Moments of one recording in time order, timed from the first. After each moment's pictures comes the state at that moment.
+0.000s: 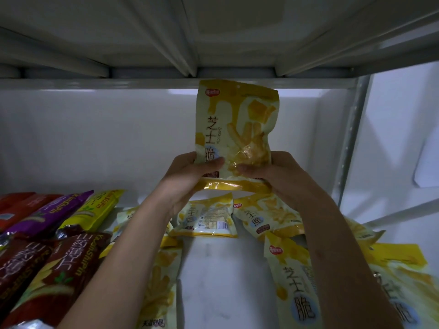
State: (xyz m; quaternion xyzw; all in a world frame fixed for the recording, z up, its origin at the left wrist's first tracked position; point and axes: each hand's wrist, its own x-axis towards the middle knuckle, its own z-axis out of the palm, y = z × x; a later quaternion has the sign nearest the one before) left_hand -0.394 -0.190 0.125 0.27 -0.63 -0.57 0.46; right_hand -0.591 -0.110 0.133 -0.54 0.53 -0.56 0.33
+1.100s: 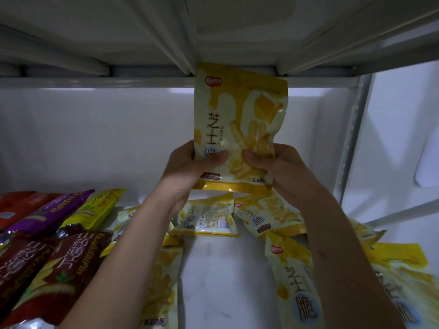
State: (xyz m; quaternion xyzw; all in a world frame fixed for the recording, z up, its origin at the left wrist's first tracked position) left_hand -0.393 -0.179 0.130 0.23 -0.66 -0.52 0.50; right_hand -0.589 -0.110 0.133 -0.53 0.44 -0.63 0.36
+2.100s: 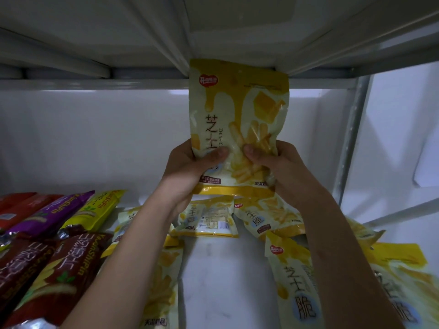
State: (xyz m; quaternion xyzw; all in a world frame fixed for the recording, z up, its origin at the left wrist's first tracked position) left_hand -0.395 -0.171 0.131 0.16 -0.63 -0.54 0.54; right_hand -0.579 -0.098 0.141 -0.54 0.41 -0.64 0.36
